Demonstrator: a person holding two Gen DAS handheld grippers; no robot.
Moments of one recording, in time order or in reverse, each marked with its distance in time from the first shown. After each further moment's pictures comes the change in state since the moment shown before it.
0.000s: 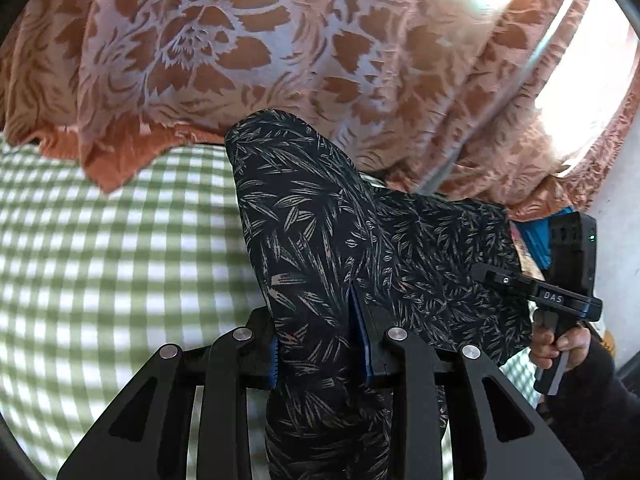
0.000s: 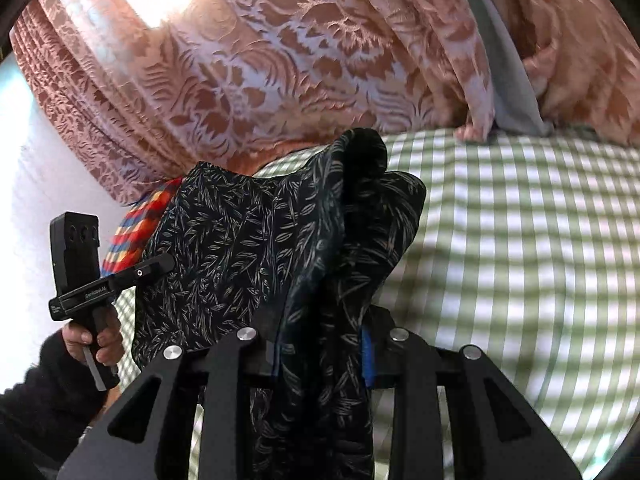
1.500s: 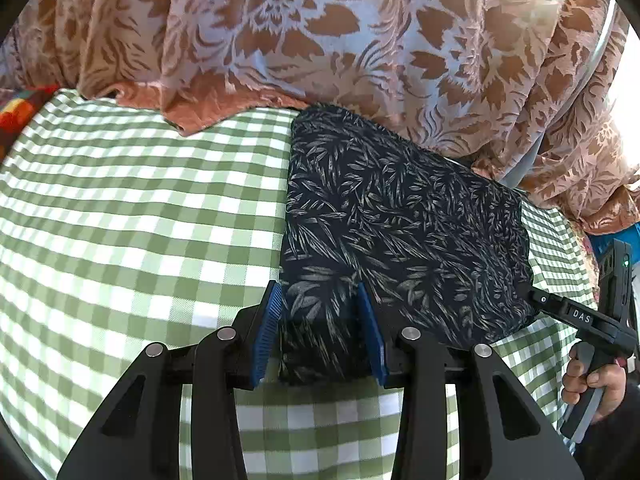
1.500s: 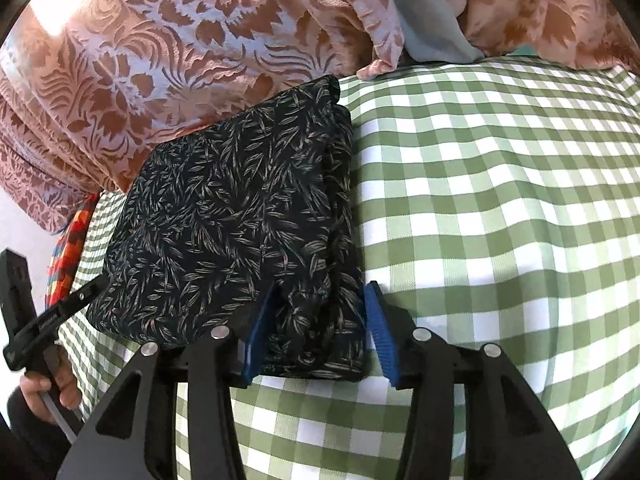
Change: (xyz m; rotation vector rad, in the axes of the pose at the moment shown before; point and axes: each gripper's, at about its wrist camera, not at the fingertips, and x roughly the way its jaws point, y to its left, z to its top) left arm 0.004 0.009 -0.058 -0.092 -0.032 0.298; right arm 0.042 -0.052 -0.033 0.178 0.021 -0.218
